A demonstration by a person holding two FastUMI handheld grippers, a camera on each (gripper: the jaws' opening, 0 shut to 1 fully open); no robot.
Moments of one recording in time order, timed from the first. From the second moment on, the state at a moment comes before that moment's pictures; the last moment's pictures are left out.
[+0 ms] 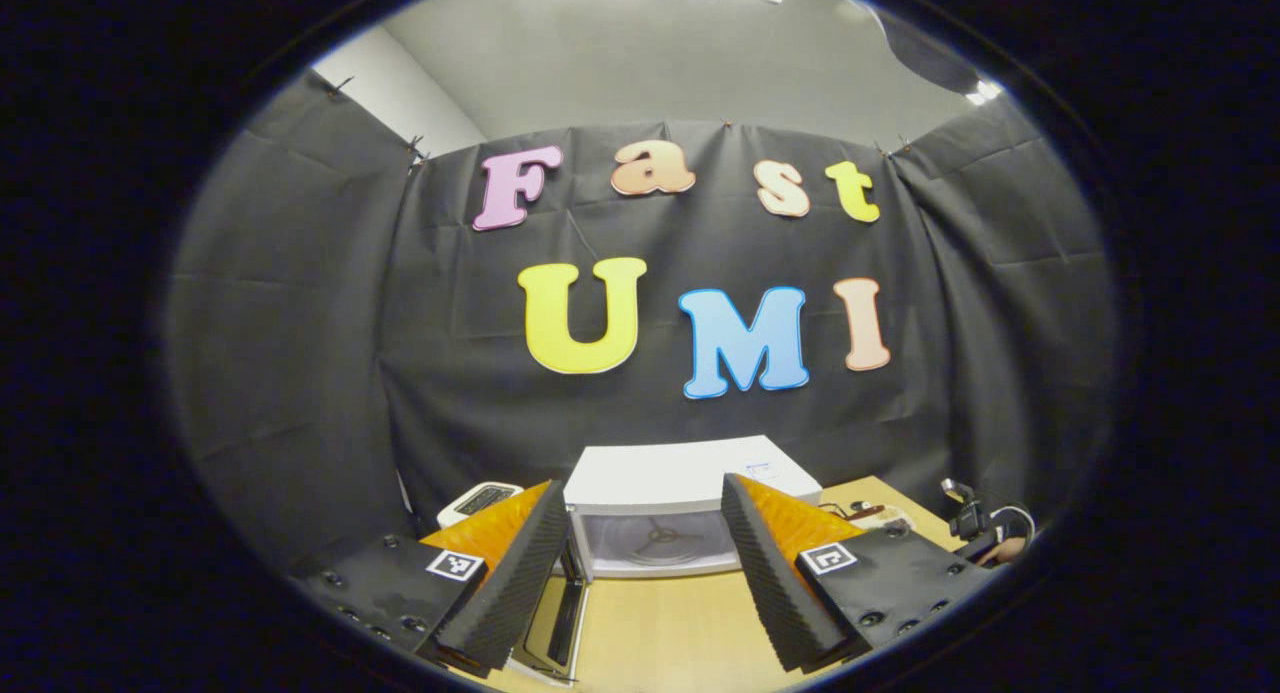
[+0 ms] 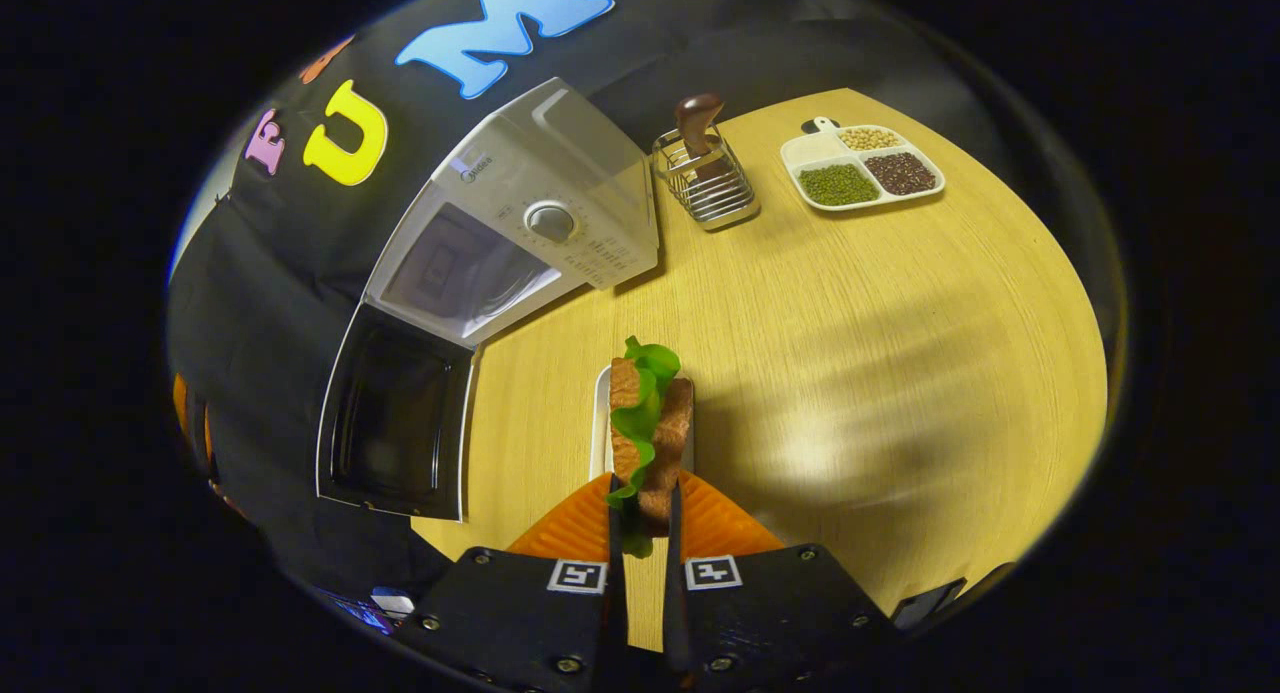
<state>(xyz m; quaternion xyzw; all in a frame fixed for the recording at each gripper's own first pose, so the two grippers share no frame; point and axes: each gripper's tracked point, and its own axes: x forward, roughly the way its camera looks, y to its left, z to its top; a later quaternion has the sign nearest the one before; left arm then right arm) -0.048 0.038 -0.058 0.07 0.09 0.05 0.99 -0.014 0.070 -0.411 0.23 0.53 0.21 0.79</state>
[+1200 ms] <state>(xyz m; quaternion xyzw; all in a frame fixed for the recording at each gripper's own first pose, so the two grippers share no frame) -0.068 0.135 0.005 0.01 0.02 -0.03 1.00 -0.007 0.235 -0.245 0.54 0.32 0.26 0.73</state>
